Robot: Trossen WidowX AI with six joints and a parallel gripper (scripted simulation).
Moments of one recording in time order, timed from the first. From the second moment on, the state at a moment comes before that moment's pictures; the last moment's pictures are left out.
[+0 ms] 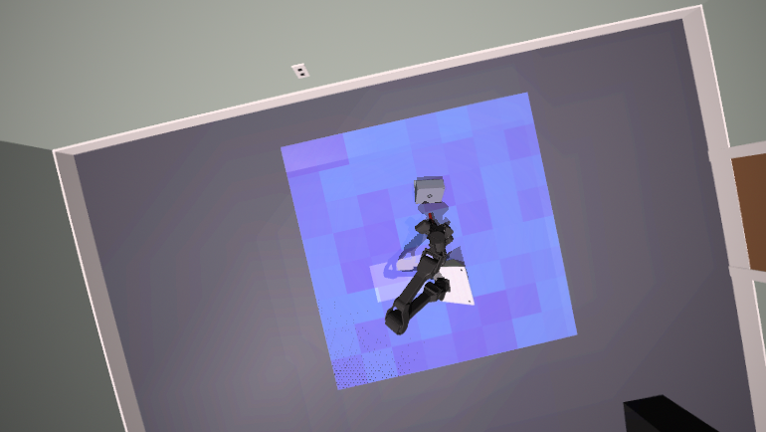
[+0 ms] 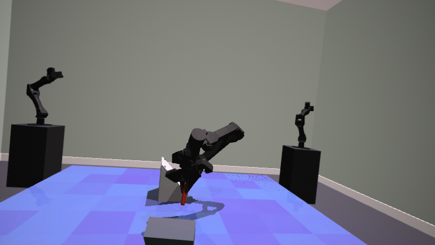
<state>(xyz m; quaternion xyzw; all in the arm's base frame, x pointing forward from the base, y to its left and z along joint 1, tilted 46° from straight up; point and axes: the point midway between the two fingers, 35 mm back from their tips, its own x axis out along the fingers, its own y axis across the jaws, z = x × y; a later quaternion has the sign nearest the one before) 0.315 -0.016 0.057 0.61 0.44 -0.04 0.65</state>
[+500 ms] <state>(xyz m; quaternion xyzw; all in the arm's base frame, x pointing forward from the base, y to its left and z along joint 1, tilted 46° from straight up) 0.329 -0.015 0.050 0.63 0.42 -0.04 0.65</state>
